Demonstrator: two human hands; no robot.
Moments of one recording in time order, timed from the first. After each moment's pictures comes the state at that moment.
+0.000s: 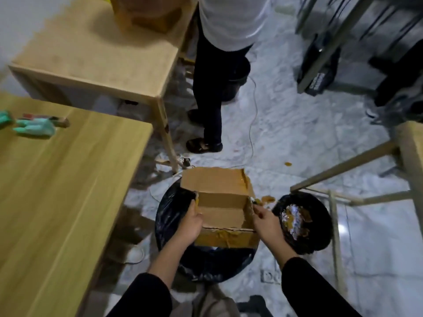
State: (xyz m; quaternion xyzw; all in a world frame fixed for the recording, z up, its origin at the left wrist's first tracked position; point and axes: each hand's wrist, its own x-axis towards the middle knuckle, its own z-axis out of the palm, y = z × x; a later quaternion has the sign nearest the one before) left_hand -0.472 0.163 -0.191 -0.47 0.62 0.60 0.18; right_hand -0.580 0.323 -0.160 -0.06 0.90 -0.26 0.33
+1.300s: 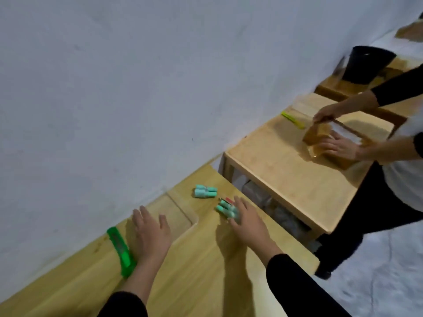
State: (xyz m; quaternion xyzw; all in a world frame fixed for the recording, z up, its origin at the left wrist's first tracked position) left_hand -0.230 -0.186 -0.063 -0.78 0.53 0.24 -0.21; right_hand -0.454 -0.151 -0.064 -0.57 0.77 -0.15 0.26
